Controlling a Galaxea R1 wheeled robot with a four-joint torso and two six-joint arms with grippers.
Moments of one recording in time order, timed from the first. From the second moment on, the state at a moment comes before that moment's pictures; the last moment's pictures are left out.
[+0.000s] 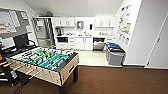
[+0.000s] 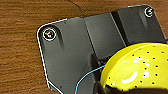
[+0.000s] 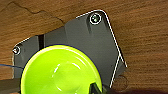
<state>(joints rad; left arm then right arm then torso) 1.42 3.11 -2.86 0.18 0.10 -0.08 -1.52 2.91 -2.67 -0.37 0.11 0.53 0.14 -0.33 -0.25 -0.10</state>
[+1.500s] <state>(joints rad) 1.42 3.12 -2.86 0.18 0.10 -0.08 -1.52 2.91 -2.67 -0.37 0.12 0.53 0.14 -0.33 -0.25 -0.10</state>
